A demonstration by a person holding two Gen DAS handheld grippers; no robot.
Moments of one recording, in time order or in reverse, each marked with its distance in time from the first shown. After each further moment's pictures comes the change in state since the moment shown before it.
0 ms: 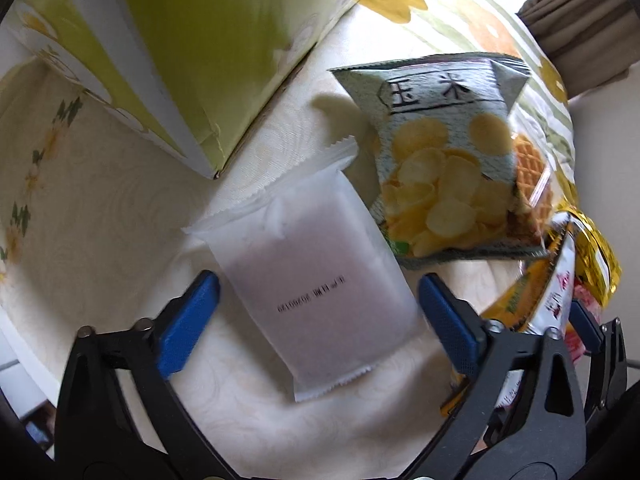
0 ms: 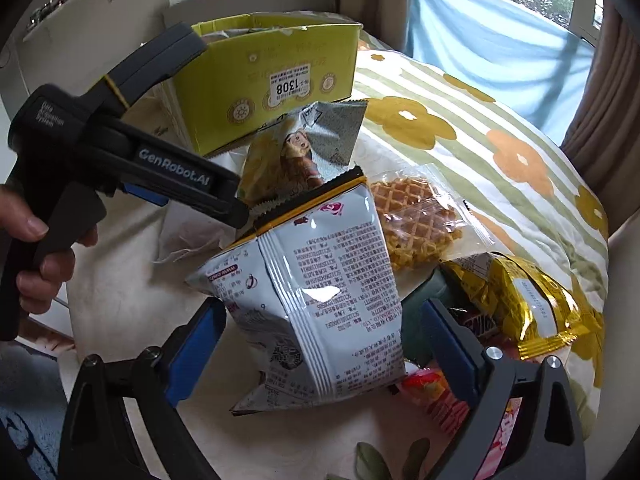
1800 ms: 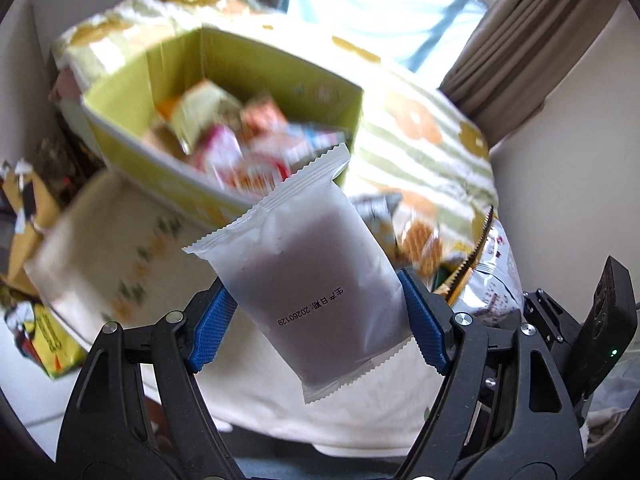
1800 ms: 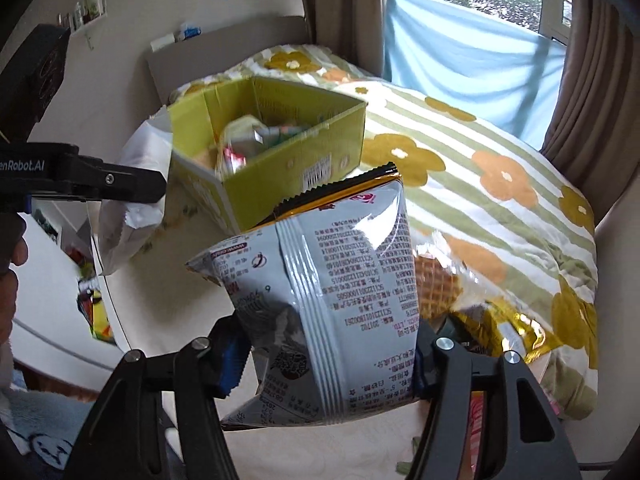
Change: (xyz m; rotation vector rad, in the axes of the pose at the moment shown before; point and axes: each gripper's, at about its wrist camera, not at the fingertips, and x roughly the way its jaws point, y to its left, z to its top) left arm -0.216 0.080 -0.004 0.133 -0.334 -0.201; right arm -0.079 0.051 0.086 0.150 -0.102 -0.046
